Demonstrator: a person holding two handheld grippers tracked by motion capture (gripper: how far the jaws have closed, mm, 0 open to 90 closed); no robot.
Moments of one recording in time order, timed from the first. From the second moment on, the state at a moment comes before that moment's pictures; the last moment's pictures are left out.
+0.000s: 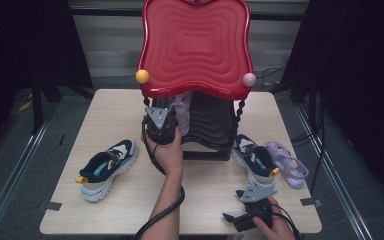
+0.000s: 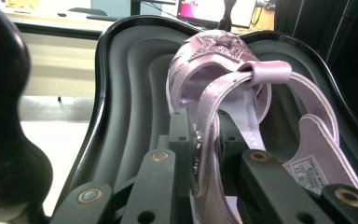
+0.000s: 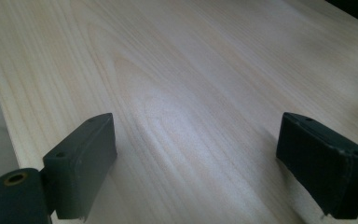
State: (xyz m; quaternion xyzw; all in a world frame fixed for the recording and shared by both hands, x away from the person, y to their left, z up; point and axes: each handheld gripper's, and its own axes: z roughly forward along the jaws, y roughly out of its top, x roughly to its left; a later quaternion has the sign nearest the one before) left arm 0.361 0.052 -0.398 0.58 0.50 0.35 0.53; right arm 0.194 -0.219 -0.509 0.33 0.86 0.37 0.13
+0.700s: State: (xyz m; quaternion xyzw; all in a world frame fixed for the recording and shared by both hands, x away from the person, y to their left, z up) left arm 0.372 0.043 -0.408 0.57 0.51 0.36 0.53; right arm 0.194 -0.219 -0.509 0.33 0.86 0.37 0.12
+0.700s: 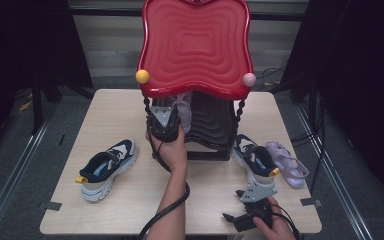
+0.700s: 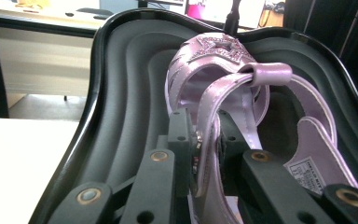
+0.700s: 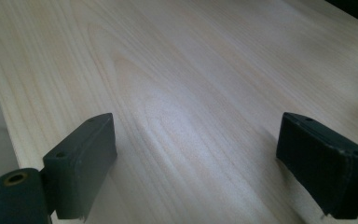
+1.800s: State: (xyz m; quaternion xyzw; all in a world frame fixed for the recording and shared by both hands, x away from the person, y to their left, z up) left arm 0.369 0.040 -0.408 0.60 0.49 0.37 0.51; right arm 0.194 -0.219 -0.509 0.33 0.86 0.37 0.12
